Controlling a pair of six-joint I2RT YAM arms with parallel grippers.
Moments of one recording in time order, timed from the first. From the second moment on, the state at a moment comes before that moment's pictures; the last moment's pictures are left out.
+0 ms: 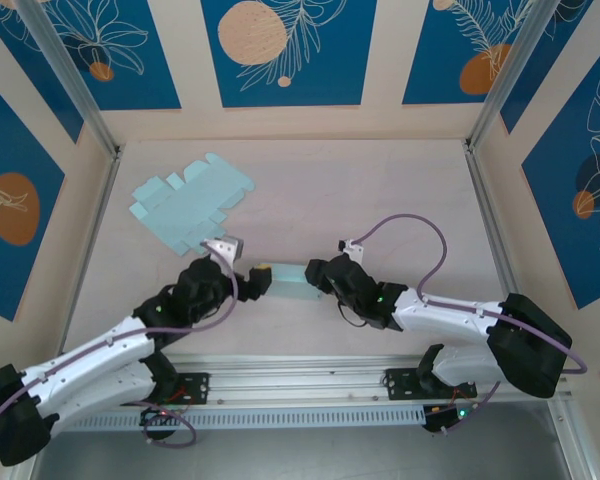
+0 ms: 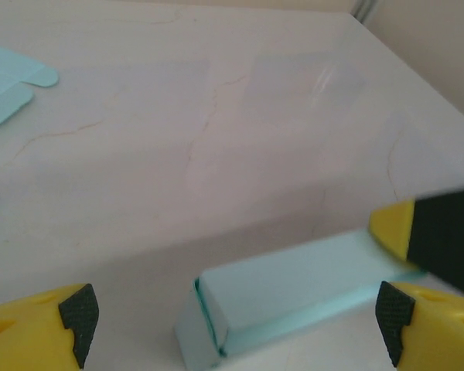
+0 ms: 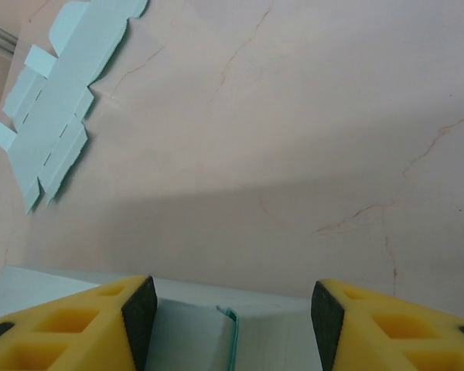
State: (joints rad) left arm -0.80 0.85 0.53 -0.11 -0.20 -0.42; right arm 0.94 1.25 0.54 0.03 0.36 1.01
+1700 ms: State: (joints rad) left arm -0.61 1.05 0.22 0.43 0.10 -0.82; right arm 0.94 1.19 0.54 -0.07 0.25 0.99
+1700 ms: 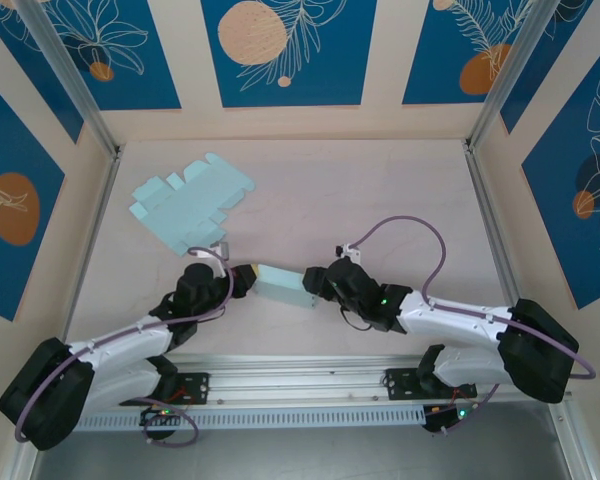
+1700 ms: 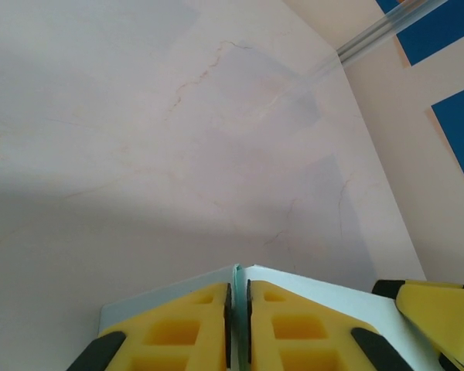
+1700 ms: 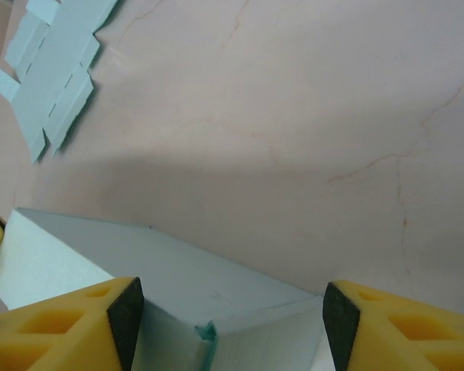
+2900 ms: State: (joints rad) left arm -0.68 1.07 0.25 0.40 -0.03 -0.84; right arm 0.77 1.16 0.61 -0.27 -0.18 0.94
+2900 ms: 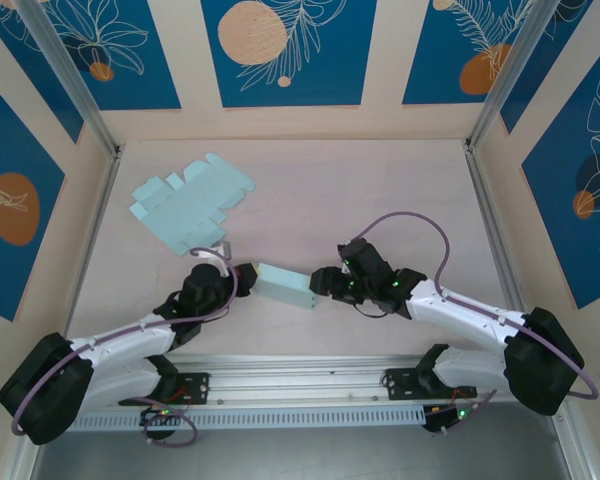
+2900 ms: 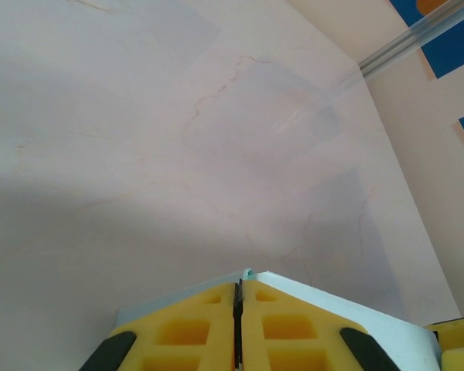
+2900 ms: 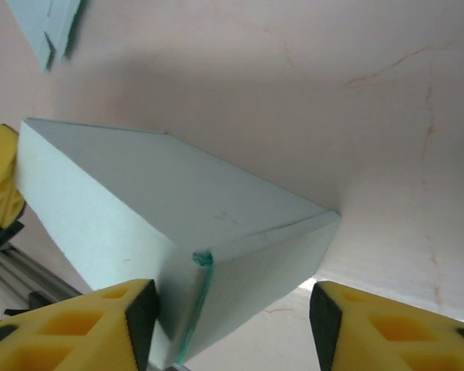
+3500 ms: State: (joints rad) left arm -0.71 1.05 0.22 0.43 -0.07 -0.89; right arm 0.80 1.15 0.54 -0.08 -0.17 0.98
